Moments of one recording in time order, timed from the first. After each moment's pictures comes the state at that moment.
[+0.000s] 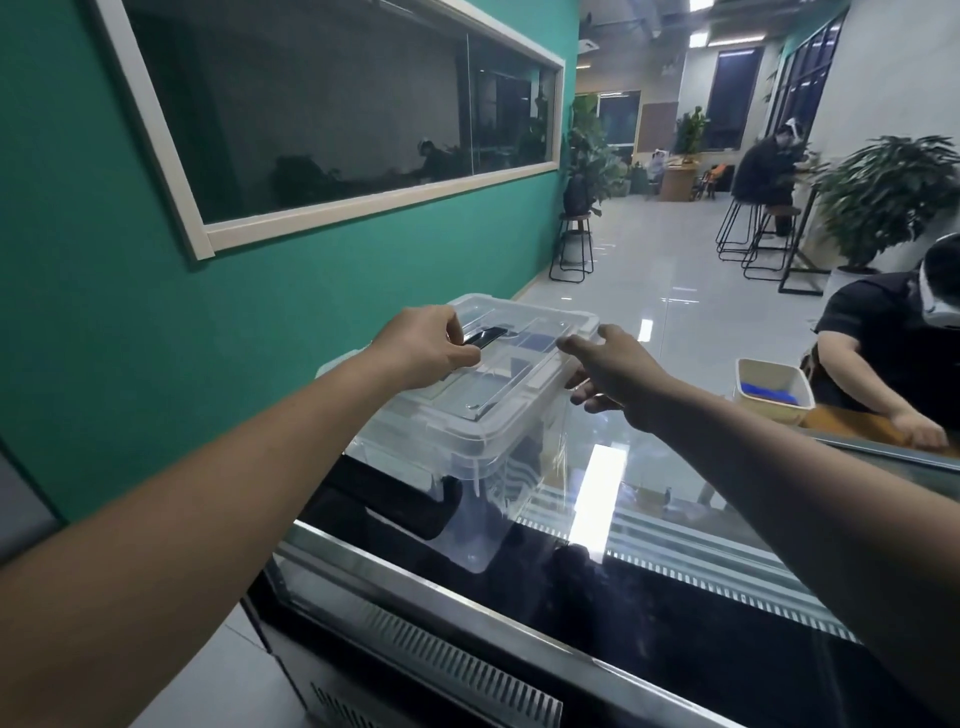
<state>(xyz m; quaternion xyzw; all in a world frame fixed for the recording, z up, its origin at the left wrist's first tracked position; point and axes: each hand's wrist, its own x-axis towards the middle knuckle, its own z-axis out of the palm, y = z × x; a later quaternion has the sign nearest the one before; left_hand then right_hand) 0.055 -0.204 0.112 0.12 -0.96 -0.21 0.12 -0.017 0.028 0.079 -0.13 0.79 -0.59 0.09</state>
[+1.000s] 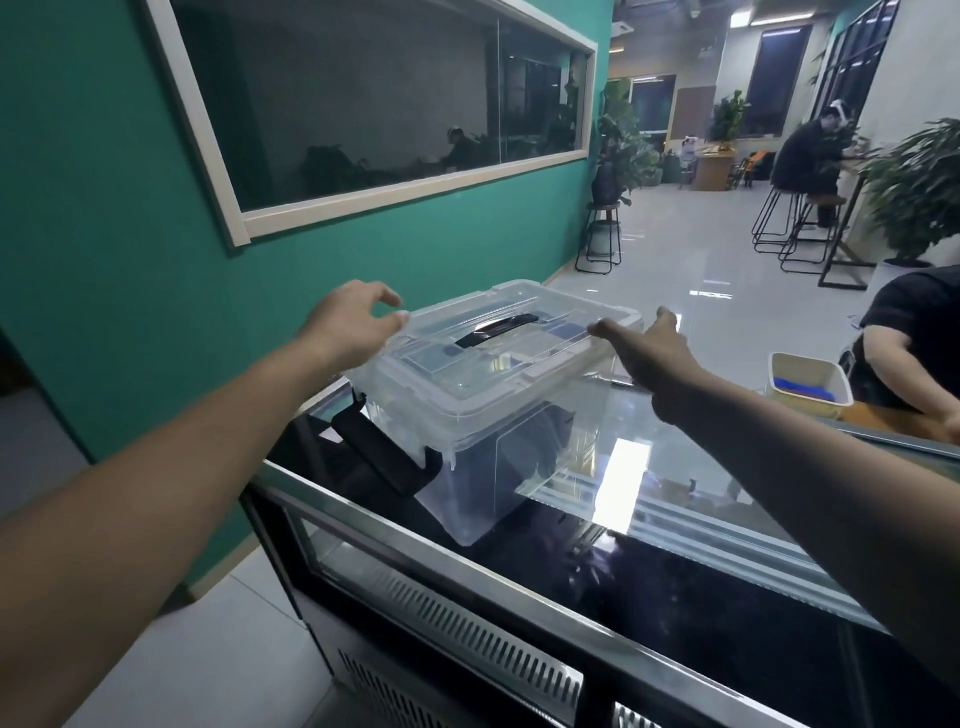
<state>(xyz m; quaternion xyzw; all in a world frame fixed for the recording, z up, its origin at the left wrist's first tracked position) 0.109 -0.285 0.114 0.19 -0.94 -0.19 0.19 -0.015 0.027 0.071 -0.05 0.80 -0.60 0.02</state>
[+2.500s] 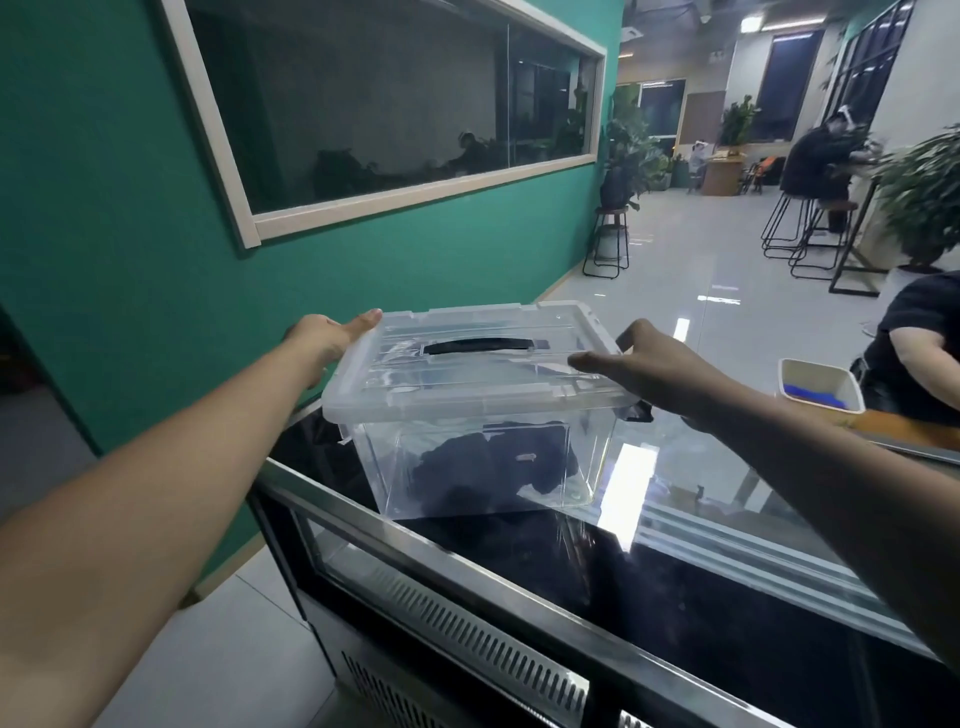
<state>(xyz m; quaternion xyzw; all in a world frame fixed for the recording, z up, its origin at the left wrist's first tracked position) 0.087 -0.369 0.076 0.36 -0.82 -0.41 0.16 -0.005 0.038 0.077 -0.18 0.89 -0.42 0.07</state>
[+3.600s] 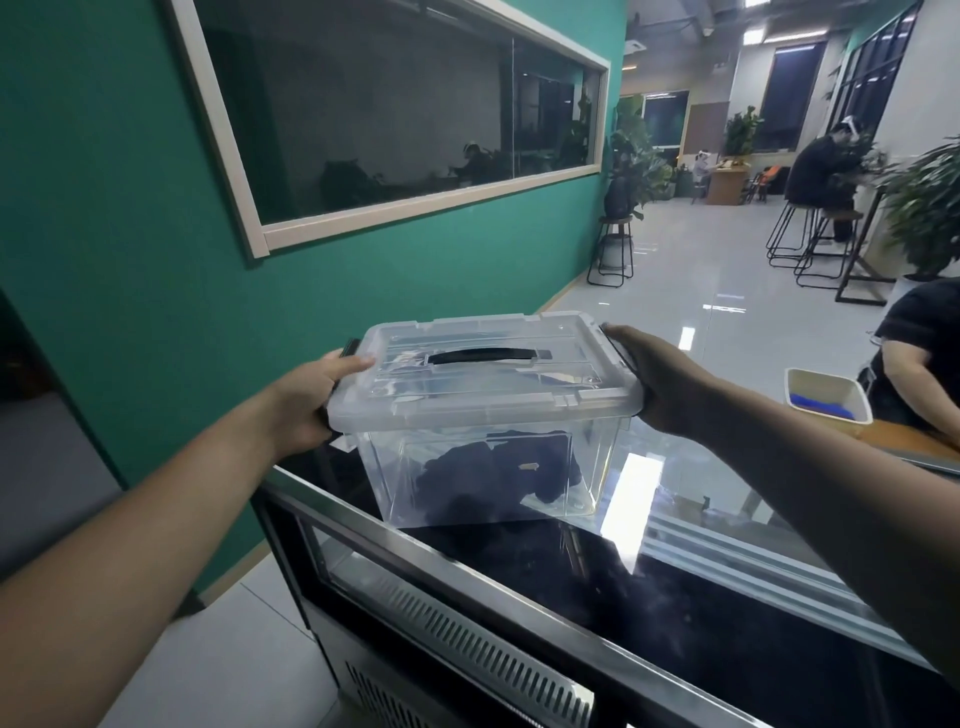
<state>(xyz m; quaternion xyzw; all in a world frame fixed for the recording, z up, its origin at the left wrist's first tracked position) 0.162 -0.314 0.074 0.19 -0.66 -0.73 0.09 -0.020 0.024 0.073 -0.06 0.66 -0.71 0.23</state>
